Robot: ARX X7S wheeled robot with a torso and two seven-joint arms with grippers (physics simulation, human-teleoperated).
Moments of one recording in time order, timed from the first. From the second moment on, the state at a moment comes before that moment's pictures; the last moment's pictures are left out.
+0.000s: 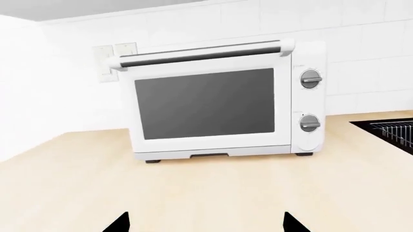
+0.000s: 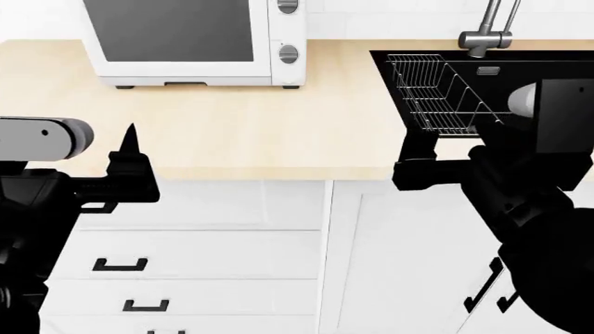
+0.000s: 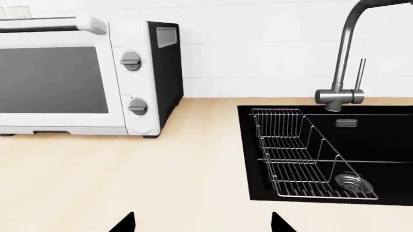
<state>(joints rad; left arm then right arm) -0.71 -0.54 -0.35 0.84 -1.49 -1.46 -0.97 0.83 0.44 0.21 -0.61 1.51 1.43 0.96</state>
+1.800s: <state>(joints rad) -0.66 -0.59 -0.24 0.85 -1.39 -1.31 -0.91 0.78 0.50 0.12 -0.65 1.43 1.29 0.84</state>
